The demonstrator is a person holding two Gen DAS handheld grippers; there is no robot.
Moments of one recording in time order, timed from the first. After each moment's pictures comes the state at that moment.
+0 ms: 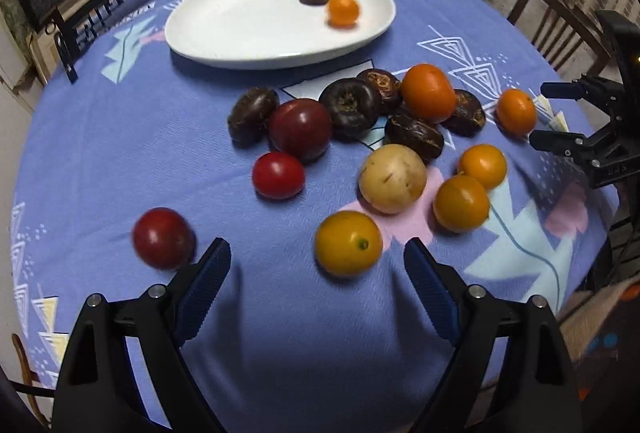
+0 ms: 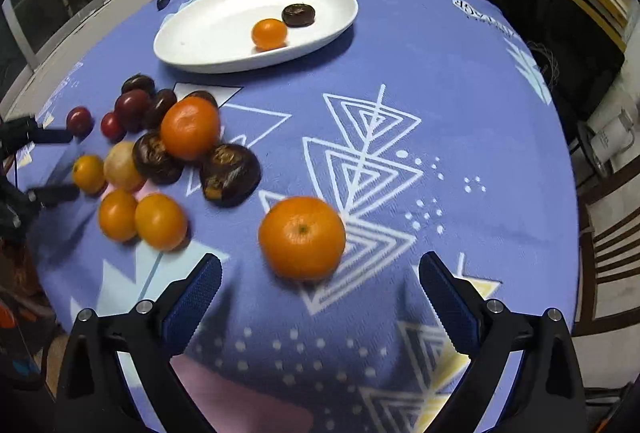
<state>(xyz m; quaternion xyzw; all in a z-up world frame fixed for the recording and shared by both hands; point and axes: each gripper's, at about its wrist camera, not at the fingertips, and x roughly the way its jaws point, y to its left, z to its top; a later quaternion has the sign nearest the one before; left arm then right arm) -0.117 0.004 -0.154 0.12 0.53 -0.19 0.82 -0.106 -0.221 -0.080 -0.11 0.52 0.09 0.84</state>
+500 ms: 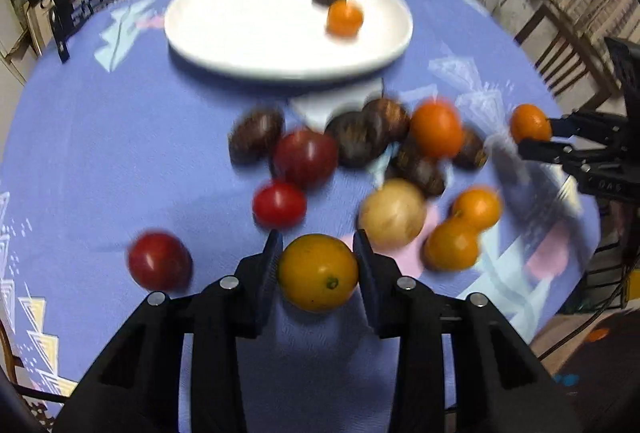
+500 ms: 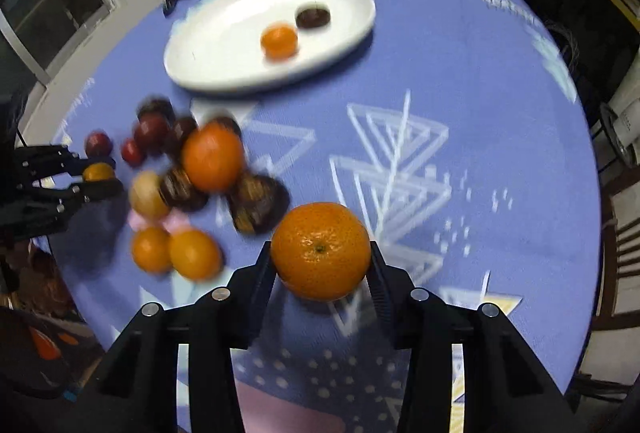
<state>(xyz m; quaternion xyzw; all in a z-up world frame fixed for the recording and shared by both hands) -0.091 0.009 -0.130 0.07 0.55 -0.19 0.81 -0.081 -0.205 -0.058 -0.06 0.55 0.12 0.83</state>
